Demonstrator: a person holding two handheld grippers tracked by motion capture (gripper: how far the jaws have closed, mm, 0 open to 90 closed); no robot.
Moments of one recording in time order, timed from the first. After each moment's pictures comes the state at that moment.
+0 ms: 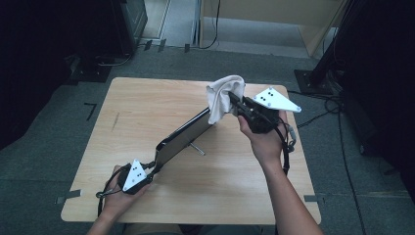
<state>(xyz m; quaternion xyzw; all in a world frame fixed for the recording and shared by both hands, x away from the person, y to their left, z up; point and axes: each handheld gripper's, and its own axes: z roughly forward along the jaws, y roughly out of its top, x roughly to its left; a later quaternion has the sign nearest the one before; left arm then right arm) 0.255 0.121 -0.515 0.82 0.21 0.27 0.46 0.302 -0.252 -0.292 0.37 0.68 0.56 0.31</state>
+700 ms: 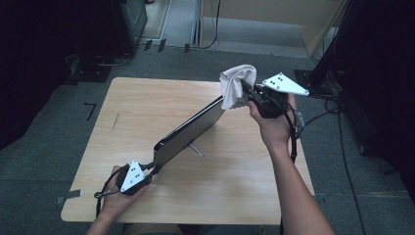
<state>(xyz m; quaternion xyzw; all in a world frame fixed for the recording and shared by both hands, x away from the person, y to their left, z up) 0.252 0.123 -0.515 0.82 0.20 0.27 0.47 0.337 -0.279 -0.285 0.40 0.67 0.53 0.33</state>
